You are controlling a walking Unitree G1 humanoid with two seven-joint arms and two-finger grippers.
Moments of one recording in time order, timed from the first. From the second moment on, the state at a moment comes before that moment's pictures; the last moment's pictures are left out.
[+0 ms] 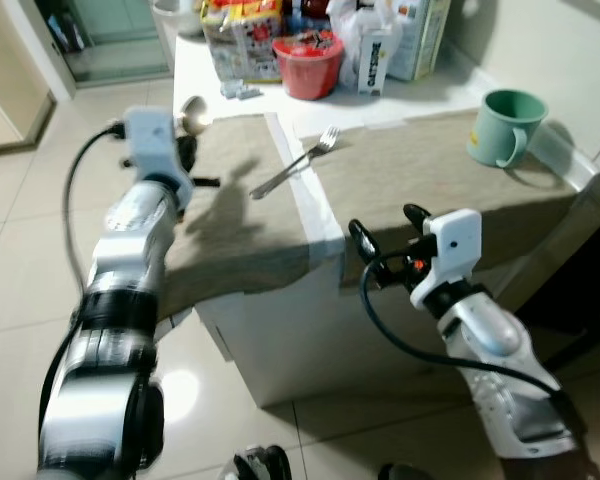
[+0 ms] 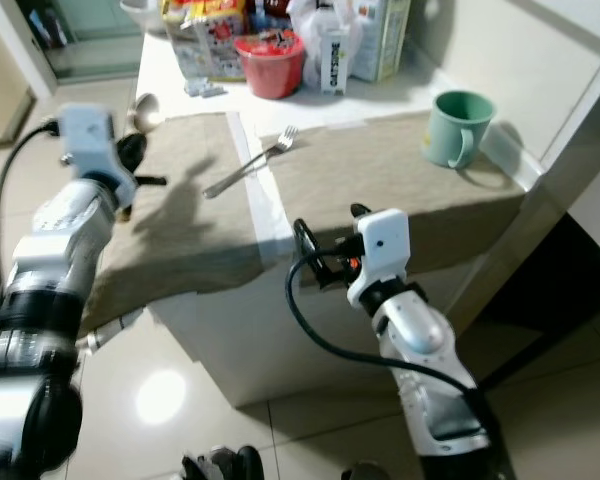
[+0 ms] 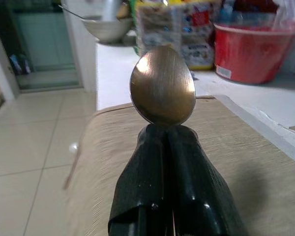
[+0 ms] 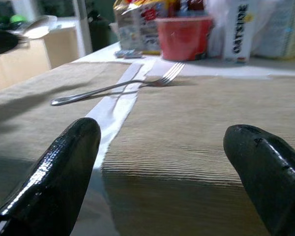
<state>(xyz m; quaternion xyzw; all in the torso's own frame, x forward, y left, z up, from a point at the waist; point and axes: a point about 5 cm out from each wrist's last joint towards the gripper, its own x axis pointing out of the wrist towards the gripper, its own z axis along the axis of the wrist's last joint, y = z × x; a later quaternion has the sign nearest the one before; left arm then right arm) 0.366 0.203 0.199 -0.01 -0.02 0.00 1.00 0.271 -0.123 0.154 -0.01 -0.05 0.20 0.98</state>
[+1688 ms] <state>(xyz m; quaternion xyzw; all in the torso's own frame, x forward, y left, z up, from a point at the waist) 0.217 0.202 0.086 -0.07 0.04 0.09 0.99 0.266 -0.139 0.095 -0.03 -0.11 0.15 0.98</state>
